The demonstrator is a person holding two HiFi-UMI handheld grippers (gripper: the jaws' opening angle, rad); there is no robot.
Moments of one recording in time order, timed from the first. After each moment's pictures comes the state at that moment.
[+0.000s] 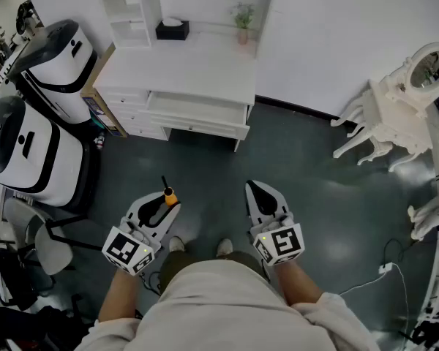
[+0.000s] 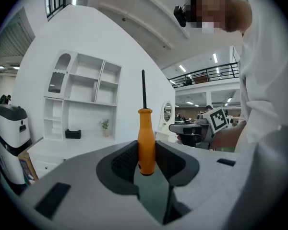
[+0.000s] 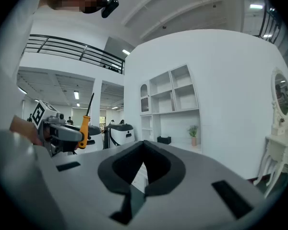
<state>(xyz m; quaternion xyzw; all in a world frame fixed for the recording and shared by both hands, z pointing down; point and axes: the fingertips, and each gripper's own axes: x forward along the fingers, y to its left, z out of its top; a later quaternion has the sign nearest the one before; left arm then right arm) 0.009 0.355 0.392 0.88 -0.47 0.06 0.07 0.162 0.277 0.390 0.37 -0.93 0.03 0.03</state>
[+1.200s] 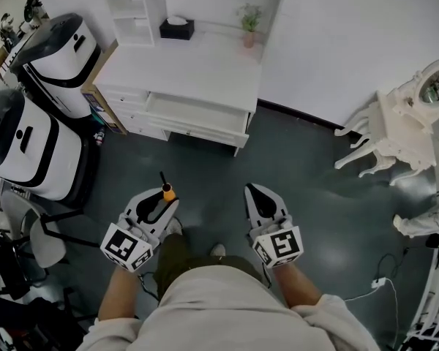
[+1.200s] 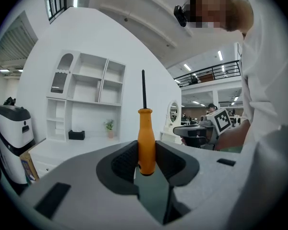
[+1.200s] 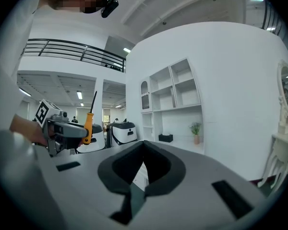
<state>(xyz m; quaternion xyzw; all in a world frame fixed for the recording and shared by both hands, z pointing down) 0.020 0.298 0.398 0.86 -0.50 0.05 0.07 0.175 0.224 0.406 0.34 -0.94 0.04 0.04</state>
